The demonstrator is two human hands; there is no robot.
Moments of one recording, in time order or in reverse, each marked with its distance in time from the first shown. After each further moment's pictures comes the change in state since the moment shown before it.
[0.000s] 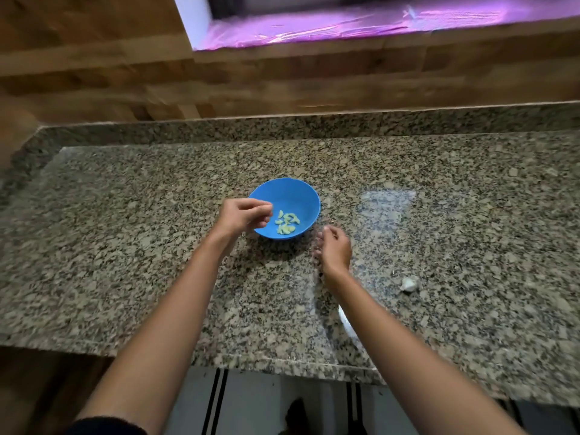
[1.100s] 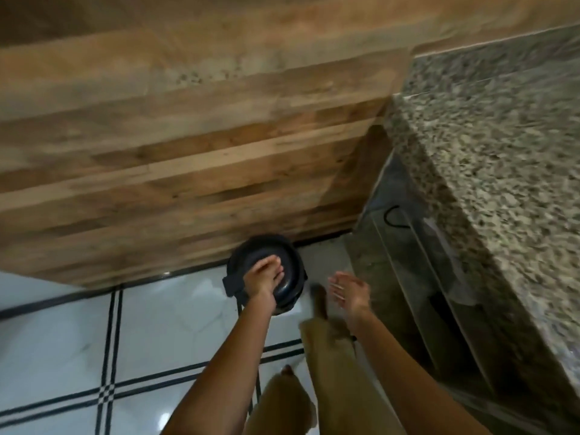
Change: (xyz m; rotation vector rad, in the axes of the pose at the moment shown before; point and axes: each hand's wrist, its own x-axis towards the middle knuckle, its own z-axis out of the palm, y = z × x) left_hand -0.369 -0.385 -0.437 -1.168 1.559 -0.459; right_hand -0.393 0.322 0.402 -0.734 -0.941 0.513
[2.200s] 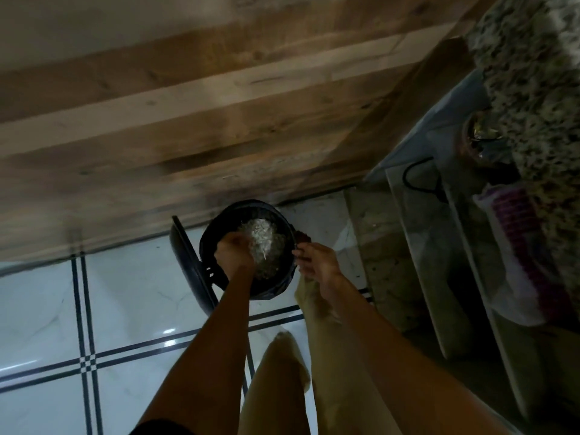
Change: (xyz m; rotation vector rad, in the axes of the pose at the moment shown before) left_hand 0.196 -0.030 0.017 0.782 0.330 0.278; right_hand 0.166 0.003 0.091 -0.274 -0.105 0.293
